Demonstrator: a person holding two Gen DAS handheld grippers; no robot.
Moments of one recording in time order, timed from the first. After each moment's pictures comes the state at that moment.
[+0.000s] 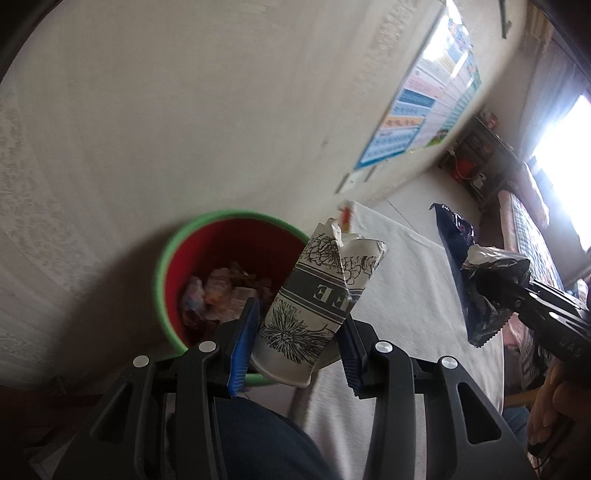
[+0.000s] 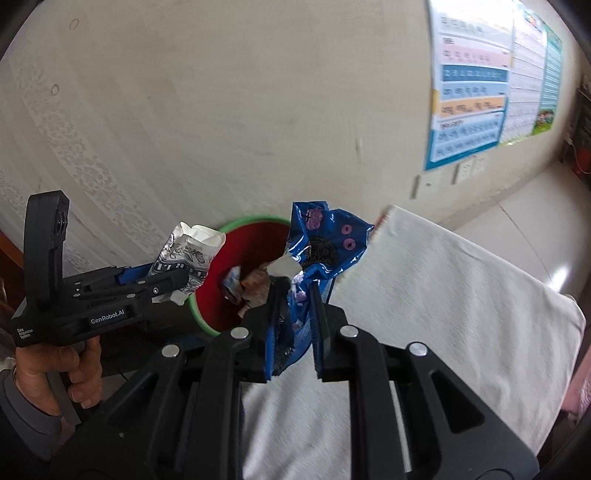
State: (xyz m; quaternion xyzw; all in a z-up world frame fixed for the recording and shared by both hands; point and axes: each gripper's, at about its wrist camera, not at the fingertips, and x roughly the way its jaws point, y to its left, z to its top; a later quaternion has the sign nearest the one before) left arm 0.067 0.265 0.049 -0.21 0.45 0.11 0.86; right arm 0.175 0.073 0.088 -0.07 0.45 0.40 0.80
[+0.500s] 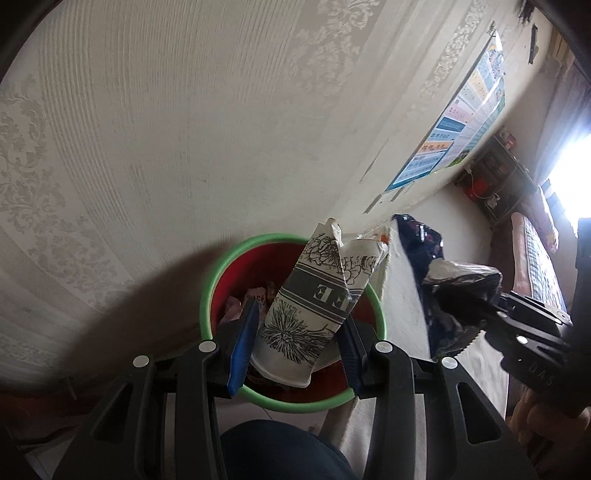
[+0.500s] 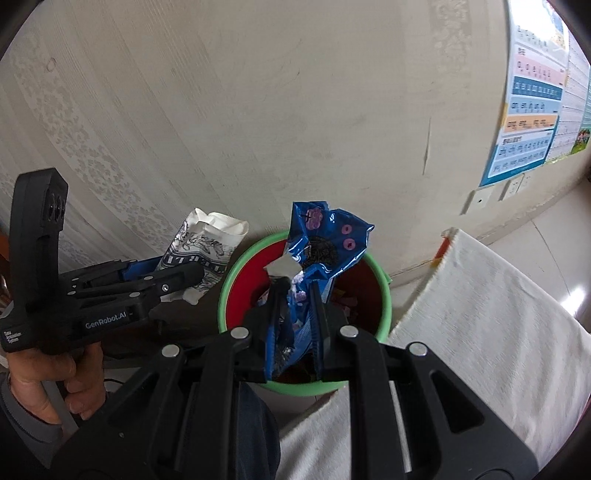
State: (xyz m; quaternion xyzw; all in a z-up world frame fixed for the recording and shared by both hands) left arm 0.074 0.326 0.047 -0.23 0.44 0.14 0.85; right arm 0.185 0.163 0.073 -0.09 0.46 0.44 0.77
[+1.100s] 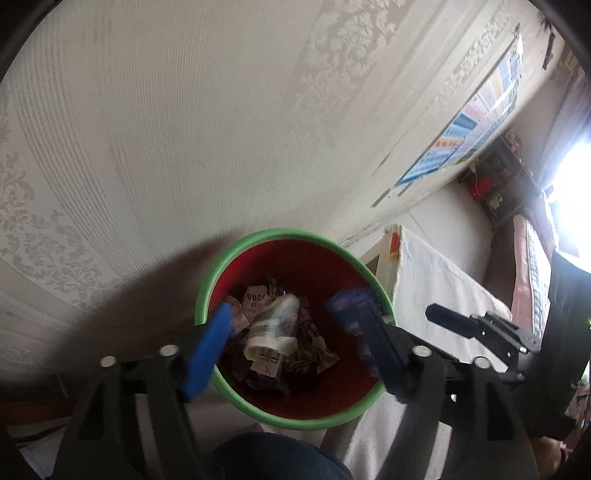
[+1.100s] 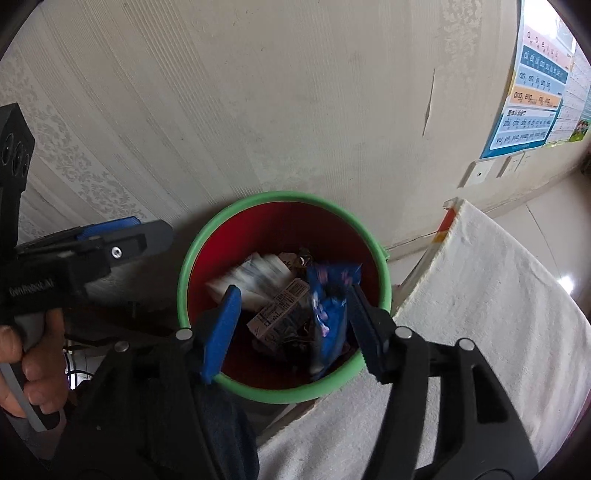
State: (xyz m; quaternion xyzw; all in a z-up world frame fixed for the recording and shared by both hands) left arm 0.094 0.345 0.021 -0.26 0.46 0.14 0.84; right arm 0.196 0.186 0.017 -0.13 0.50 0.40 0.76
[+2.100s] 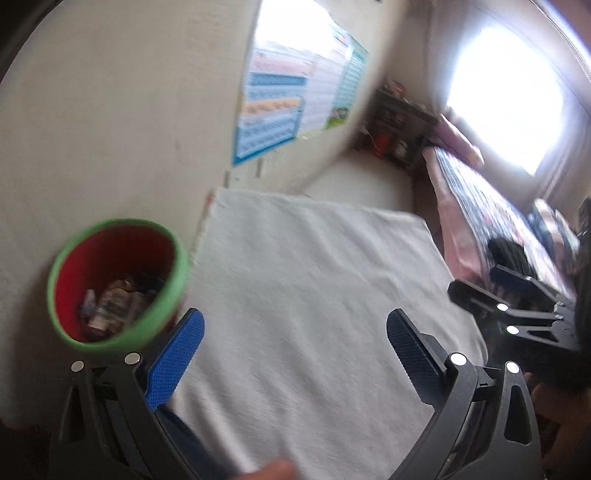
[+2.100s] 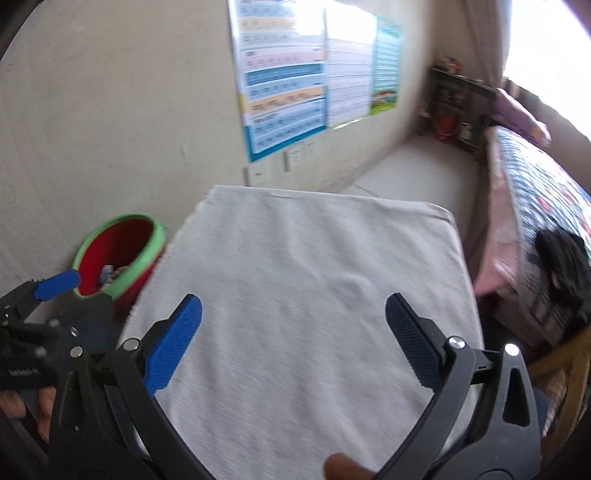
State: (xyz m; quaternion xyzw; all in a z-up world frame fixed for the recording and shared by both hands) left arm 0.047 0.059 0.029 -0.10 0.40 -0.03 0.91; right arm 0.095 -0.143 0.048 -0.03 0.39 0.13 0.91
